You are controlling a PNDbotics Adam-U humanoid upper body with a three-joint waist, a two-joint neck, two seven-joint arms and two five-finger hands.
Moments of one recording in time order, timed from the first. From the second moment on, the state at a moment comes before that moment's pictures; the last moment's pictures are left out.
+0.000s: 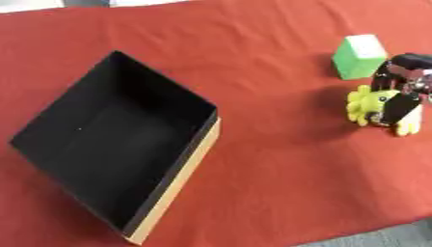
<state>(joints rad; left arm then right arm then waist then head) -0.33 0.50 0.09 -1.99 -0.19 -0.20 0.49 -0.18 -1.01 -0.06 -1.76 0.78 0.50 0.74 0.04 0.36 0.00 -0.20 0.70</state>
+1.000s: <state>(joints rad) -0.33 0.50 0.09 -1.99 -0.19 -0.20 0.48 -0.16 -1.01 -0.08 -1.92 0.69 0.59 0.65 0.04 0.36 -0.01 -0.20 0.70</state>
